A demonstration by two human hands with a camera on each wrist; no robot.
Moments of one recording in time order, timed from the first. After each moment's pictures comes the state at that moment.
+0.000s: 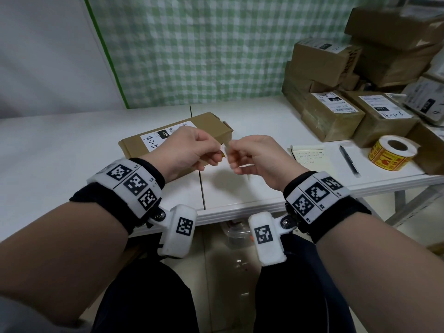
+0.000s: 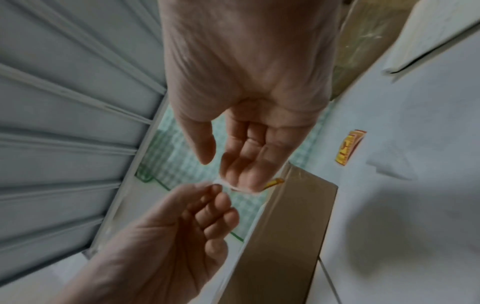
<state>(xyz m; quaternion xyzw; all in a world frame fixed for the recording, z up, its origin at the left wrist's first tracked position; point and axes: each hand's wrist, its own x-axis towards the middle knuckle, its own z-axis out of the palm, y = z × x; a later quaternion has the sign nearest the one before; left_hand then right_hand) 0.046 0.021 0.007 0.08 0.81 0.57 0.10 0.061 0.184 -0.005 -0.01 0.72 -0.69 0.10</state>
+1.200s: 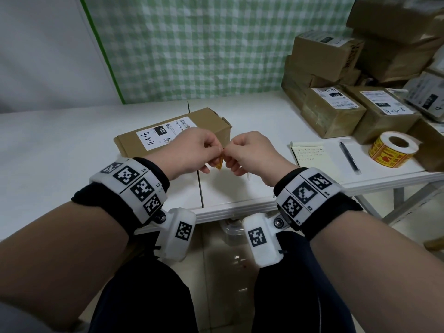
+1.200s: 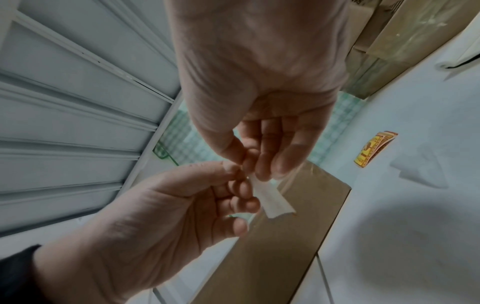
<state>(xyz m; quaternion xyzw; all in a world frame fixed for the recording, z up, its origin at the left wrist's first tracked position) 0.038 0.029 -0.006 0.13 0.87 0.46 0.08 0.053 0.170 -0.008 0.00 0.83 -0.55 0.05</state>
